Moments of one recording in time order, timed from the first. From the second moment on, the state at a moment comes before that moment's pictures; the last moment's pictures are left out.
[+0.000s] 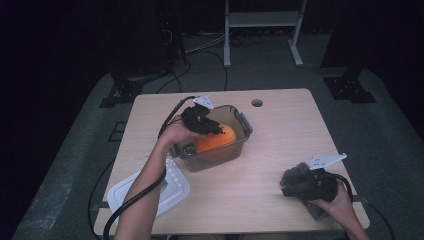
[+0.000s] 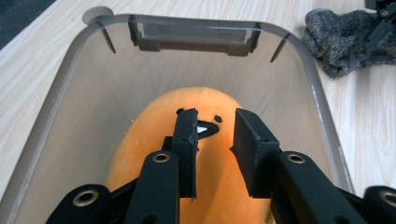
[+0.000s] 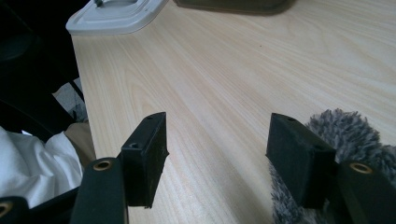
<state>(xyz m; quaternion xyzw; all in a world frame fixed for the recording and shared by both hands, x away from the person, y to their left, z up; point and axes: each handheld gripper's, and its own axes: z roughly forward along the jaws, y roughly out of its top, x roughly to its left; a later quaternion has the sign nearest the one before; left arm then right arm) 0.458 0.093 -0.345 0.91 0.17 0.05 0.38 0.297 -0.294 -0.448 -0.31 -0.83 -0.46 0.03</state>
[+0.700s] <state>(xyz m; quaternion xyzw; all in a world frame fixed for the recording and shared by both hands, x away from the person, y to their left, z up) 0.430 0.109 -0.322 0.89 0.14 0.06 0.43 0.297 -0.294 -0.447 -0.32 -0.83 -0.46 0.03</state>
